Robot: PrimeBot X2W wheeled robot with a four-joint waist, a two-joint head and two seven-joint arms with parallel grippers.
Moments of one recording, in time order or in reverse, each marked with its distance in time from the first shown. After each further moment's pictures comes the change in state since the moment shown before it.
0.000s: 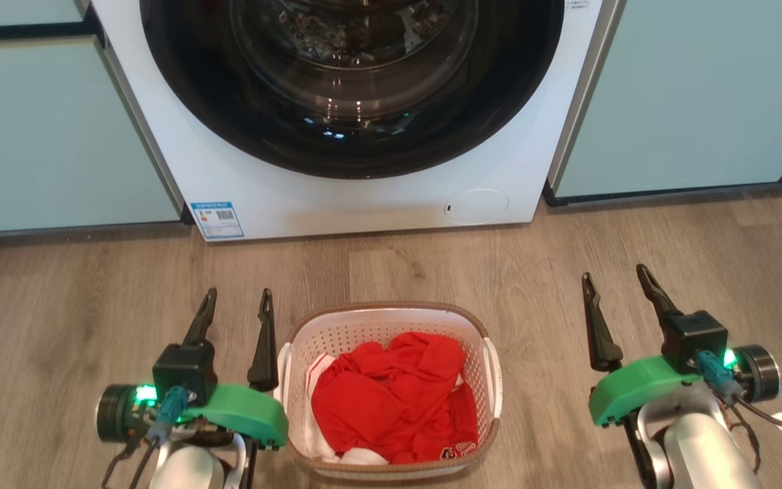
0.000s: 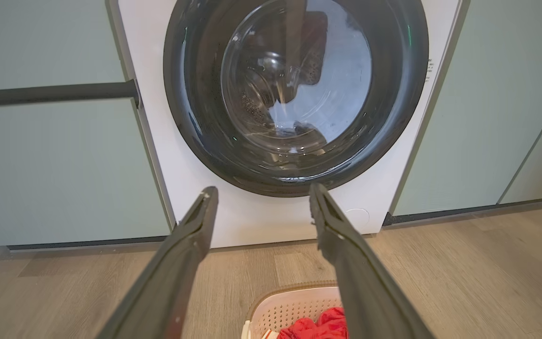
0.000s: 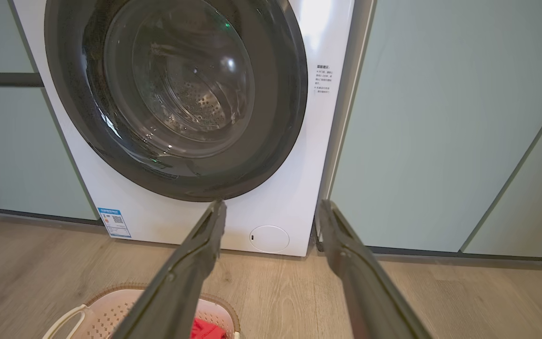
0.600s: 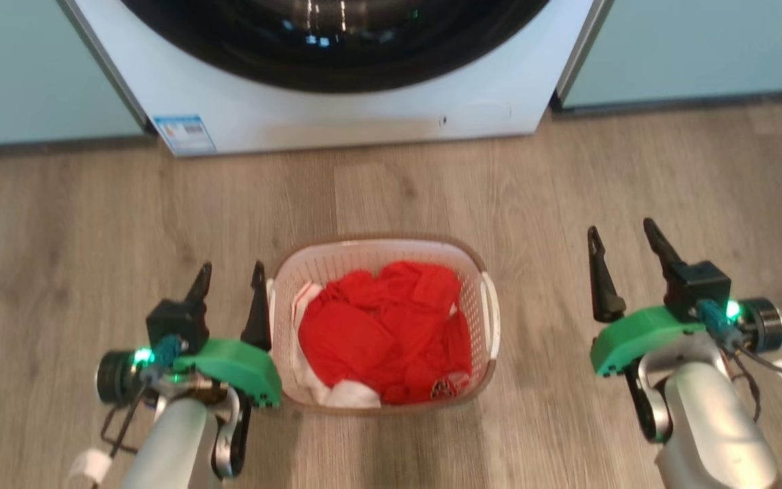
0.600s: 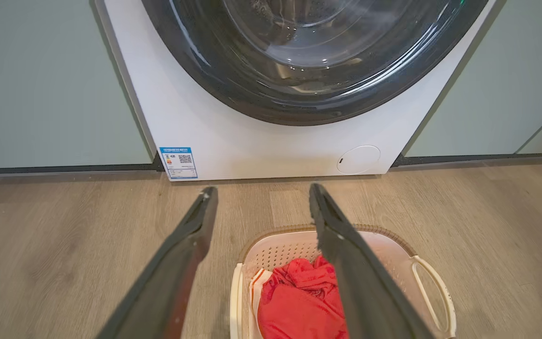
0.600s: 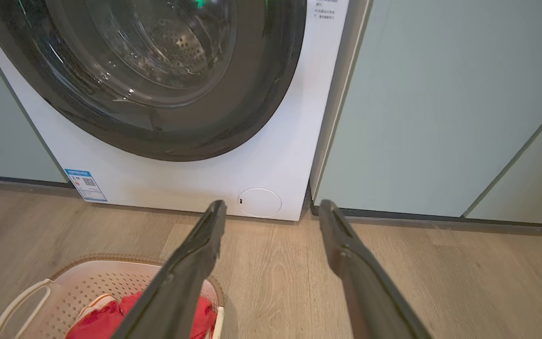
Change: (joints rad) left arm -0.147 -0.004 0.006 0.200 -0.078 -0.019 0.000; right arm -0.132 -0.001 -0.020 0.087 -0.014 0.000 0.000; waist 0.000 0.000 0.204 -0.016
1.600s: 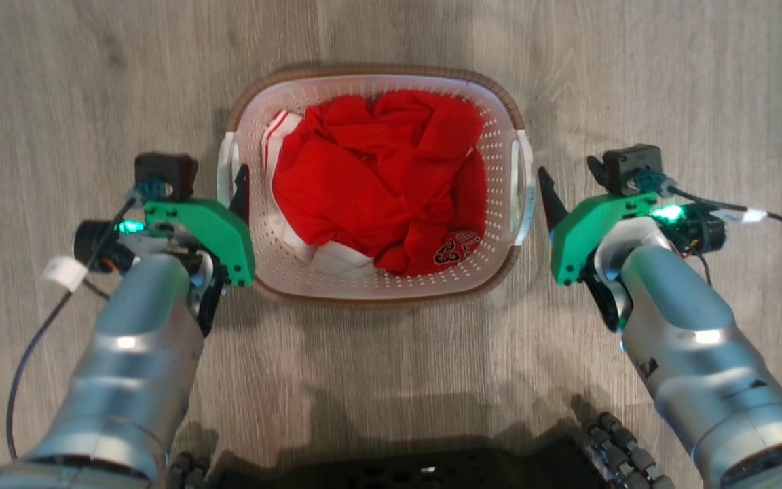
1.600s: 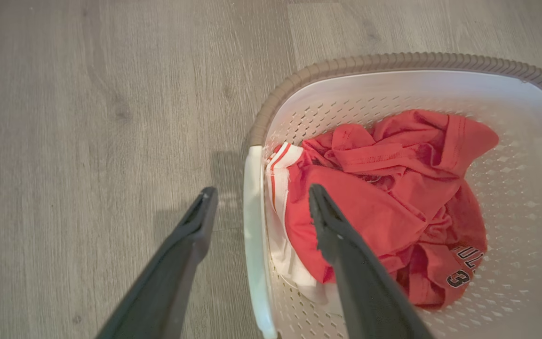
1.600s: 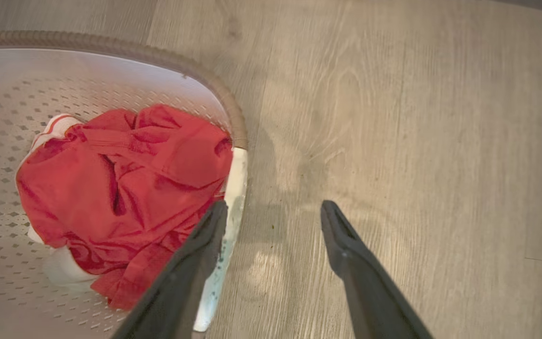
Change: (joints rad) left arm -0.594 -0.016 0.020 0.727 0.033 -0.175 0.000; right arm -0.523 -0.018 0.272 0.645 0.229 0.000 0.055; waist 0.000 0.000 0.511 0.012
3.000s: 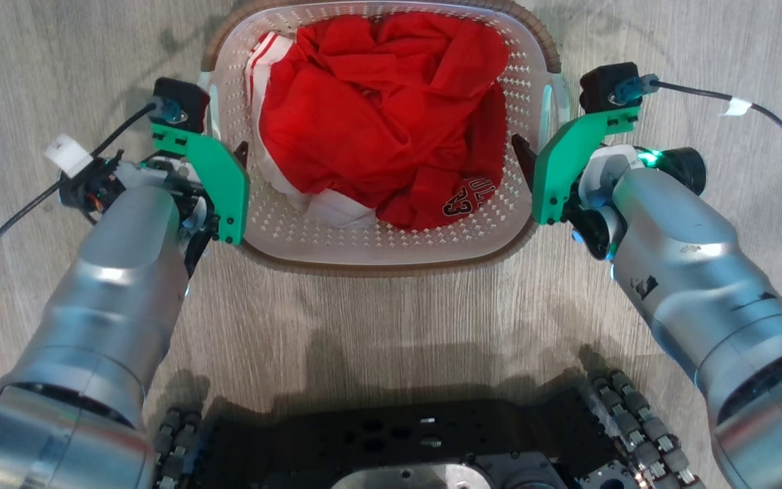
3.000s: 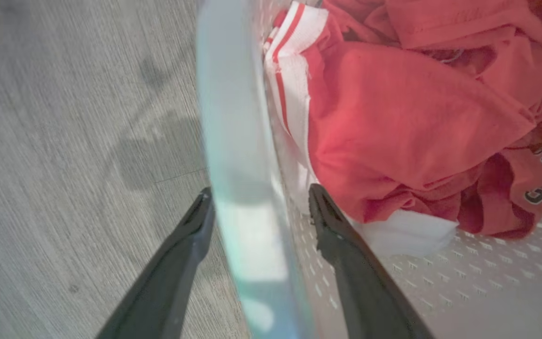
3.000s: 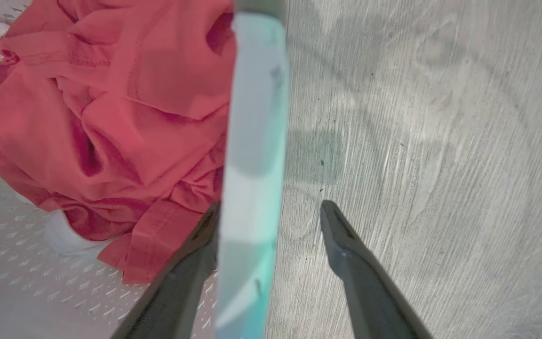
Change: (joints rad) left arm -0.231 0.035 -0.340 0.154 -0.185 -0.019 0.243; right arm -0.281 -0.004 0.414 0.187 0.524 0.000 0.236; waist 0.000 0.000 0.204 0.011
